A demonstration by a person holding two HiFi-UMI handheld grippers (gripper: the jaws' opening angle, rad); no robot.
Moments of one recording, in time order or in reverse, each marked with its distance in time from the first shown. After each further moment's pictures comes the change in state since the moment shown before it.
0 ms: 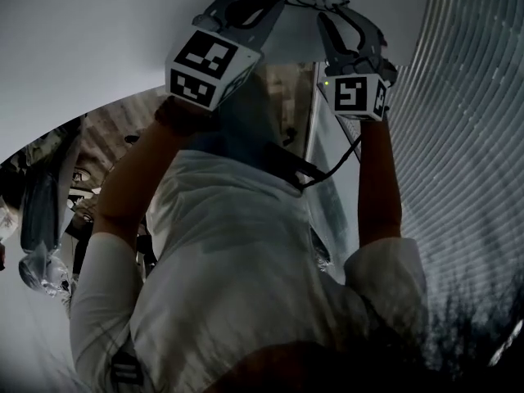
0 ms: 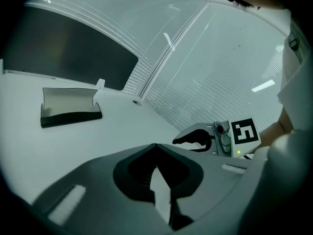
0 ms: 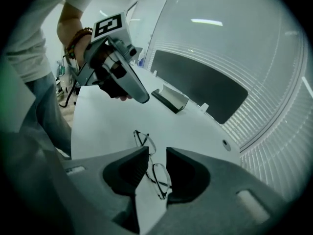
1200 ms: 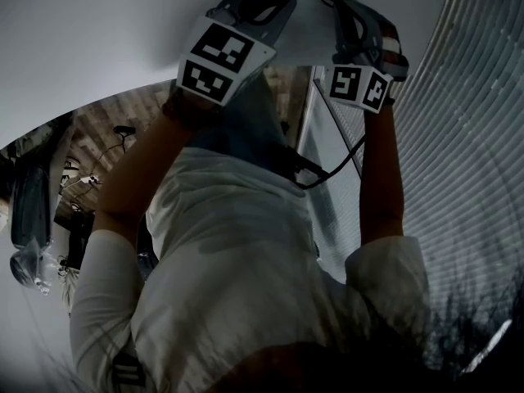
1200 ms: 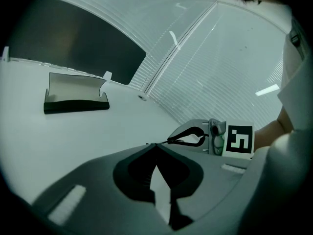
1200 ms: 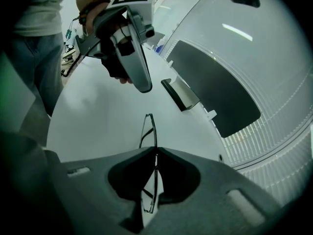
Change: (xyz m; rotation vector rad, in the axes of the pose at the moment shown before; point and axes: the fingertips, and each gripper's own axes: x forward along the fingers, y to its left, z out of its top) left arm 0.007 0.014 -0.015 -0.041 0.022 0.025; right arm 0.030 -0.008 -0.011 -0.295 0.095 -0.056
